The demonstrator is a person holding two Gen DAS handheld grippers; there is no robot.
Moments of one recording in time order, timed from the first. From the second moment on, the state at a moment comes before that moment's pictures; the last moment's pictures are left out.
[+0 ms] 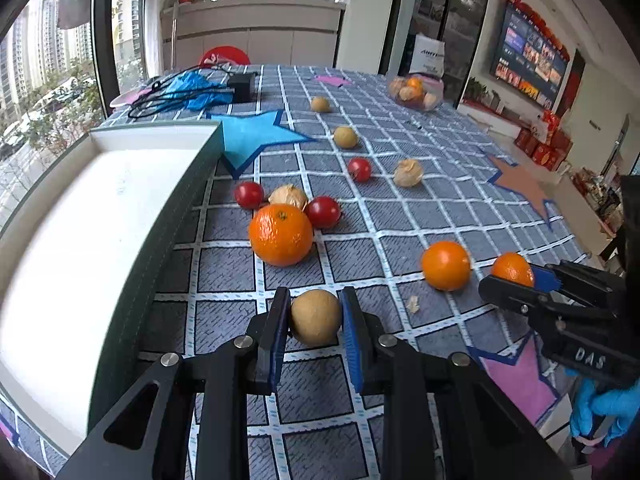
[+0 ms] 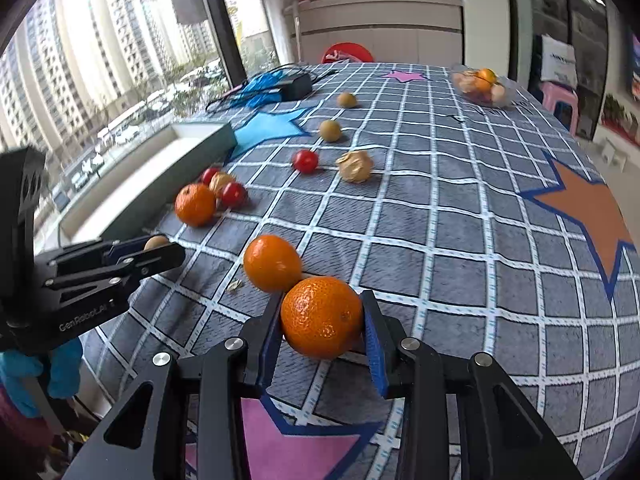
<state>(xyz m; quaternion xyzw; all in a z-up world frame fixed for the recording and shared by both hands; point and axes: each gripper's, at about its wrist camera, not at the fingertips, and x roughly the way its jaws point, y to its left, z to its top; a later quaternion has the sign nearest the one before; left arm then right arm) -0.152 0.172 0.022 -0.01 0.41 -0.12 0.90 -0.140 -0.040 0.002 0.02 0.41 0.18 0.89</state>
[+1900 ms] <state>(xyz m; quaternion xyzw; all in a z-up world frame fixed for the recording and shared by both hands) -0.141 0.340 0.016 -0.08 0.39 0.03 0.92 -0.079 0.194 0.025 -0.05 0.42 0.34 0.84</state>
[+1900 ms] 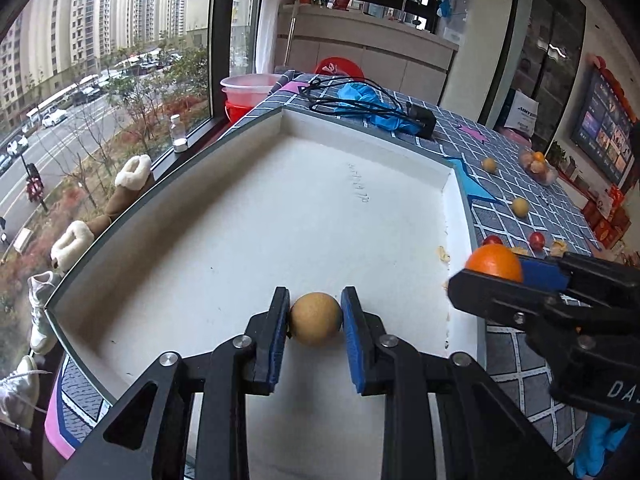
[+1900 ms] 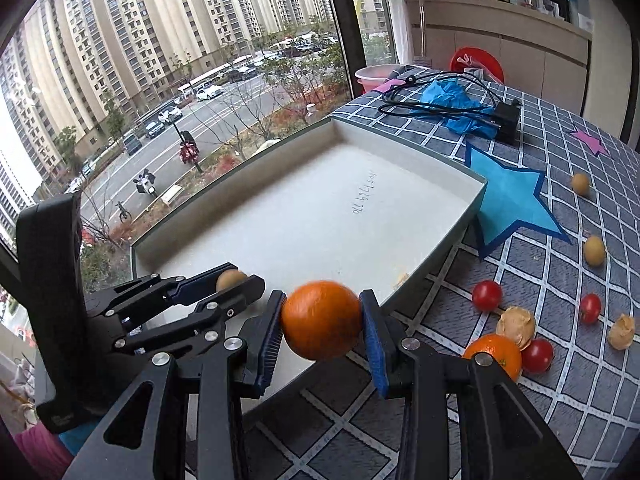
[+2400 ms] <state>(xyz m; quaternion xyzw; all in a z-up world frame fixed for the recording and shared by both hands) -0.147 0.343 0.025 -0.09 0.37 0.05 0.92 -0.079 0.194 0.037 -0.06 0.39 0.32 0.86</state>
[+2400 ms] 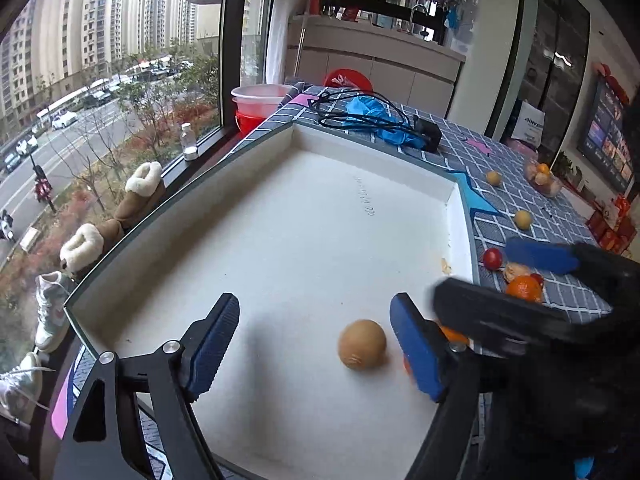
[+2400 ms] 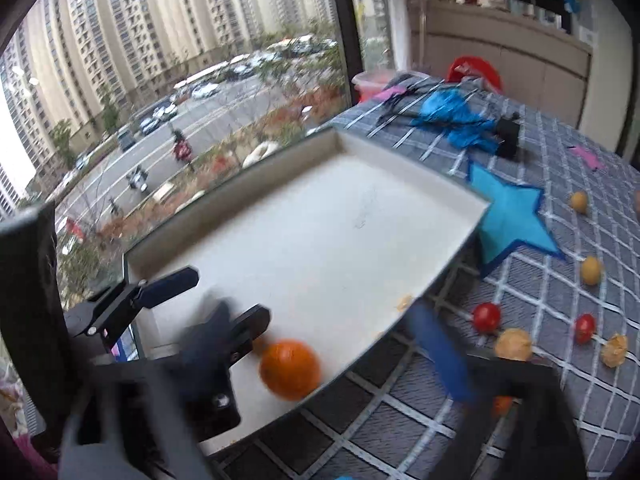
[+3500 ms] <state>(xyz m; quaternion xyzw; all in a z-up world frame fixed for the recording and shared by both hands) -0.152 0.183 0.039 0.04 0.39 -0.06 0.92 -0.126 -0.034 0.020 0.02 0.41 0.14 0.90</state>
